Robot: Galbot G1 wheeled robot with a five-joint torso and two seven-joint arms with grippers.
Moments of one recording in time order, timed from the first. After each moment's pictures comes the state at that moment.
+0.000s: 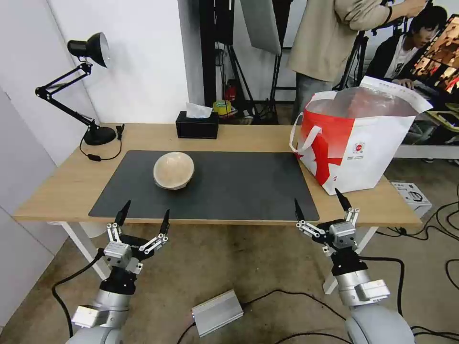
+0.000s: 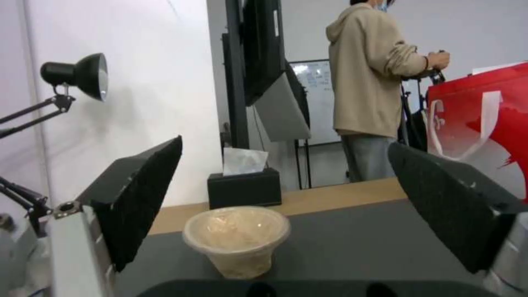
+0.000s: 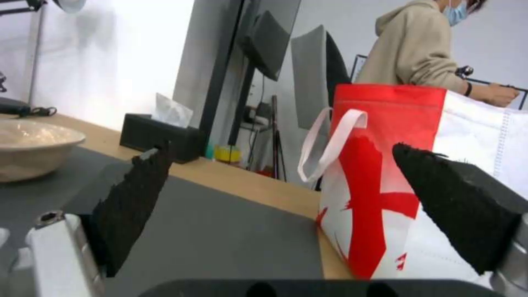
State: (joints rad) left arm 1.65 -1.49 -0.70 -2.14 -0.18 -0.41 0.32; right arm -1.61 1.26 0.51 2.20 -0.02 0.22 0.05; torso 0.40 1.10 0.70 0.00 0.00
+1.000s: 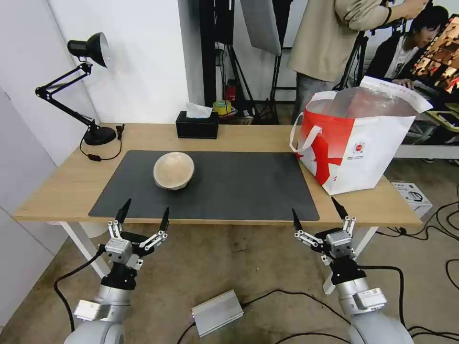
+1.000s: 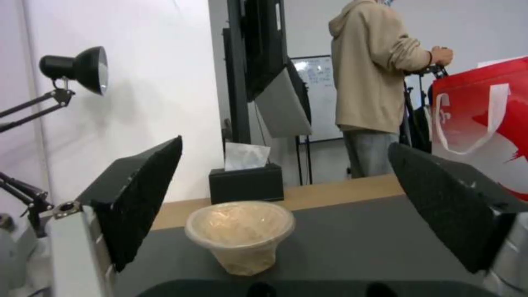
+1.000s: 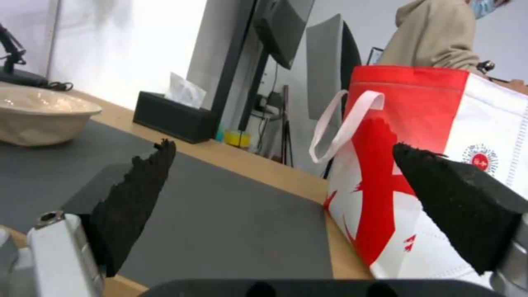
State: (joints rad) left arm 1.62 -1.48 -0.70 -2.11 -0.18 -0.40 0.32; right arm -1.64 1.24 0.53 2.17 -0.04 0.24 0.02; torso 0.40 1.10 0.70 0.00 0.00
